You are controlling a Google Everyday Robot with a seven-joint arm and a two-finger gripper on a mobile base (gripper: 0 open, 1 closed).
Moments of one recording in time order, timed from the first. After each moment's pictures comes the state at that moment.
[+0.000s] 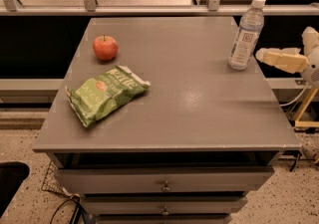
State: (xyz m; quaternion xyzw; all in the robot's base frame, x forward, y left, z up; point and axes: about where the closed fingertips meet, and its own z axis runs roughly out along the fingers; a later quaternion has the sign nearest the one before) arm 0.605 -0.331 0.946 -0.17 0.65 0.19 0.72
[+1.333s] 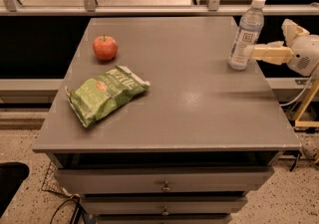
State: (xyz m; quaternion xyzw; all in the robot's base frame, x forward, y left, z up) arm 0.641 -0.304 0.943 -0.23 0.65 0.22 0.69
